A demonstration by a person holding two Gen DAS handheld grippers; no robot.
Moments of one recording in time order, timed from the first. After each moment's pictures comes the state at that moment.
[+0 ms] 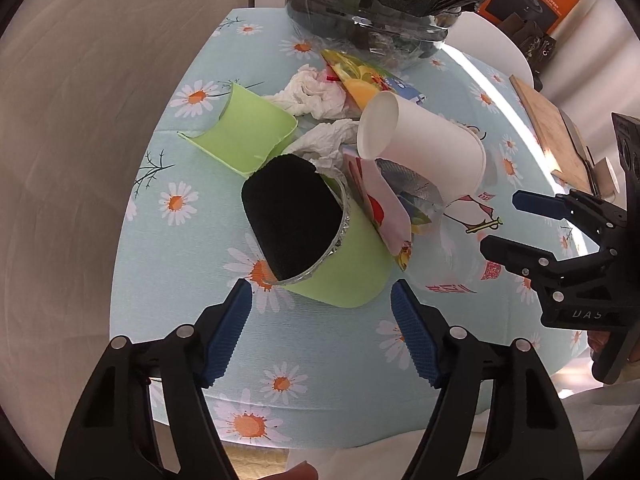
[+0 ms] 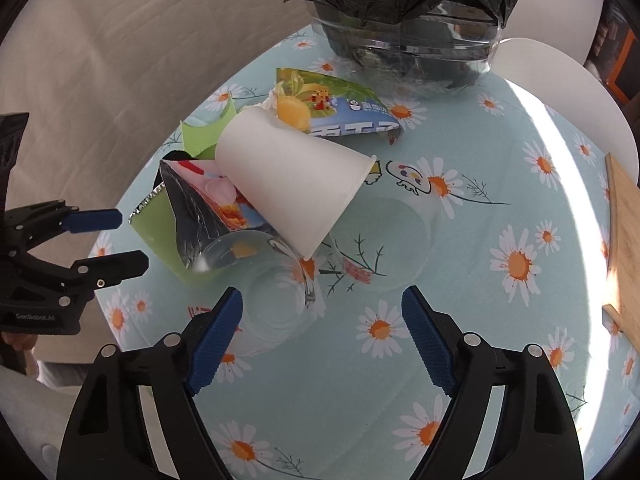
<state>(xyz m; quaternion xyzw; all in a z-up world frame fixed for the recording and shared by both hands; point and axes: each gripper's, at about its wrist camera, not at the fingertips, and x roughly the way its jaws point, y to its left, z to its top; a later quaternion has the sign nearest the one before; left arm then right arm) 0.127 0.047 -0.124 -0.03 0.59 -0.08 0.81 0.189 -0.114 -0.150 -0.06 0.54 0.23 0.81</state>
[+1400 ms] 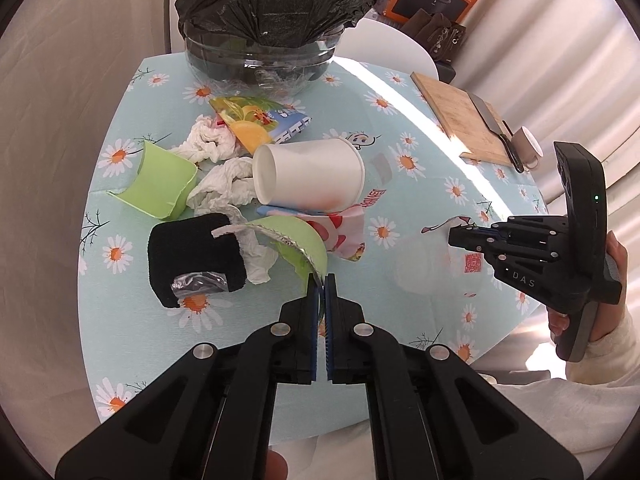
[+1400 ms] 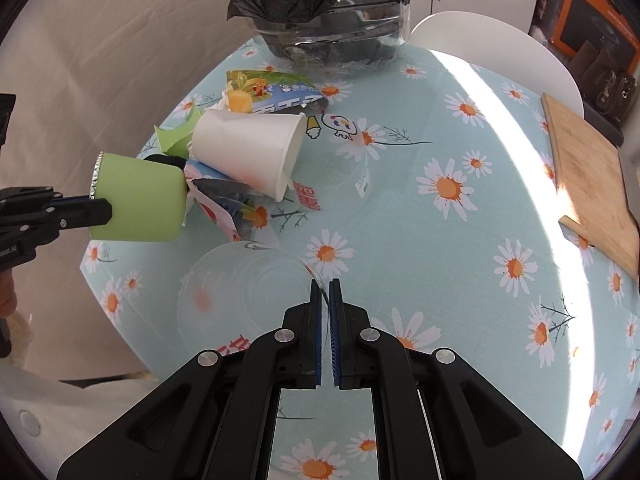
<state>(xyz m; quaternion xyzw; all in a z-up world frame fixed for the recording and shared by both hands) 0.106 0.015 -0.076 -0.02 0.54 -0.22 0.81 0.133 -0.172 -0.132 -0.01 0.53 0.16 0.83</state>
